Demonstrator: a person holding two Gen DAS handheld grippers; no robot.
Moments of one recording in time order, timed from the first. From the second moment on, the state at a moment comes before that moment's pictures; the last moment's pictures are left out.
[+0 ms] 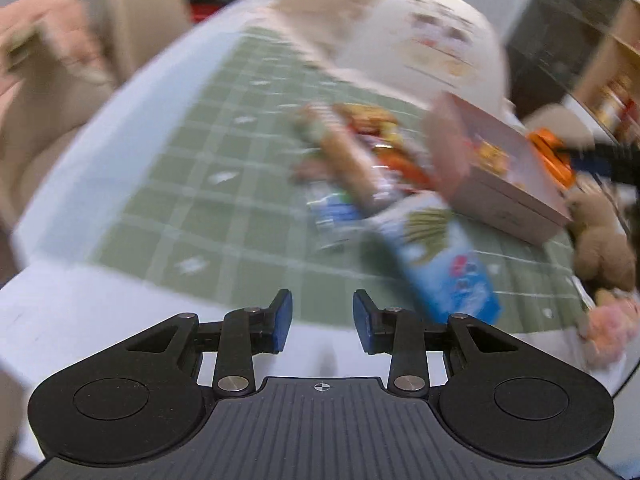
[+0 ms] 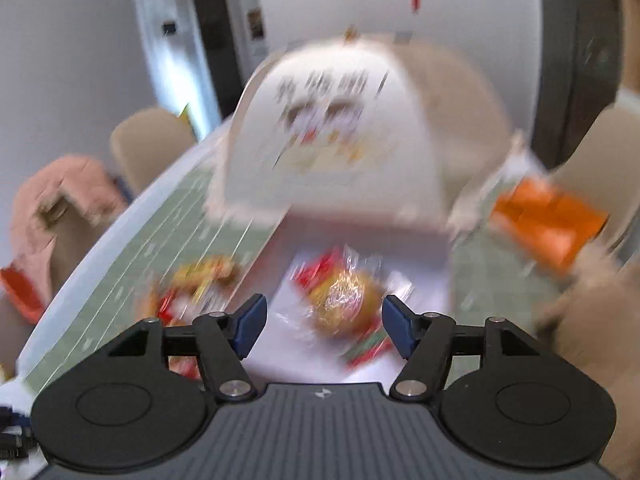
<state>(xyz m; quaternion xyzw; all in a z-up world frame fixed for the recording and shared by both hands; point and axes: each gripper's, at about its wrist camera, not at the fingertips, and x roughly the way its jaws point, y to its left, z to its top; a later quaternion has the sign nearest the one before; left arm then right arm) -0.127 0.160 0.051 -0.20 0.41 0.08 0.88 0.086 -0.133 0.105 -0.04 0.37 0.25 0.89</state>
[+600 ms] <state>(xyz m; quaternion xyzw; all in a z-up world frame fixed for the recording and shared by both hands) -0.102 0.185 0.071 -0.31 0.40 0.05 0.86 0.003 -0.035 0.033 -0.11 0.41 0.37 0.83</state>
